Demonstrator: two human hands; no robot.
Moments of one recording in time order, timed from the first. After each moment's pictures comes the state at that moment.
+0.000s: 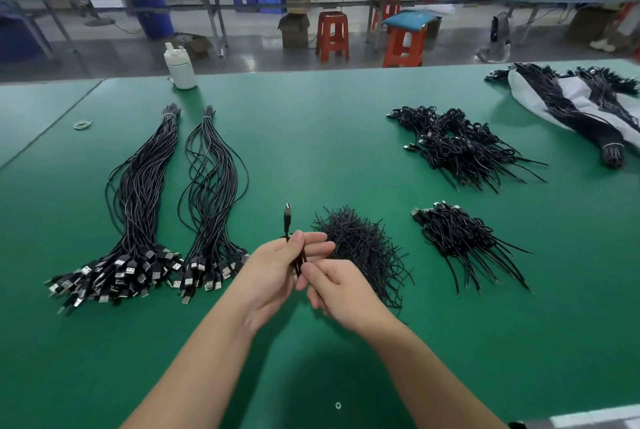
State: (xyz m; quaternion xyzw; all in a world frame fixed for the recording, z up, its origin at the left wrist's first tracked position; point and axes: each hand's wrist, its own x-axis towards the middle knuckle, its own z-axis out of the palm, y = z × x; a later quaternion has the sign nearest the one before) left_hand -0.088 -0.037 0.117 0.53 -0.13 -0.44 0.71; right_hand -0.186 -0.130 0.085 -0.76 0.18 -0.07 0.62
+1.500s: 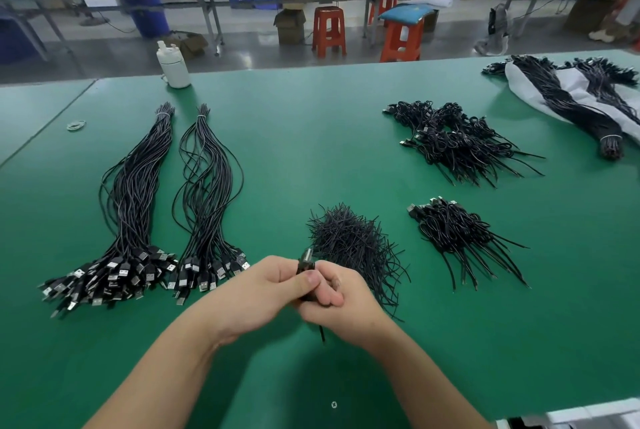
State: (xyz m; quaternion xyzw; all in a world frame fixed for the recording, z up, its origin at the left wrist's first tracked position) left_hand -0.100 -0.009 0.151 0.61 -0.40 -0.48 0.49; right_hand -0.204 -0.132 0.078 -0.75 0.15 -0.12 0.63
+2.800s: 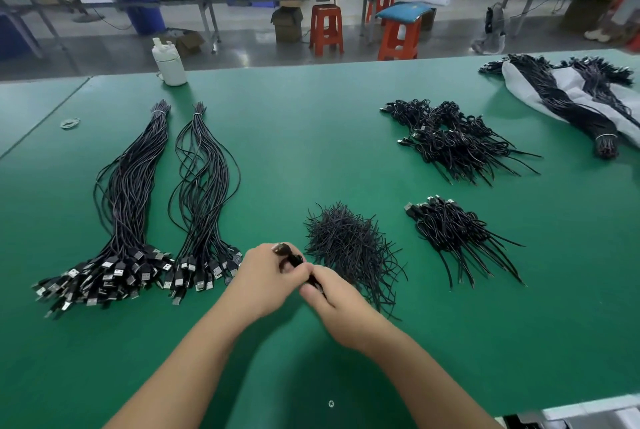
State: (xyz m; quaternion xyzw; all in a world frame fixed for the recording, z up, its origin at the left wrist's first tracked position) left_hand -0.080 -0.034 0.105 0.85 -0.36 -0.16 0.34; right_hand -0.202 -0.134 0.075 -0.87 0.17 -0.01 0.46
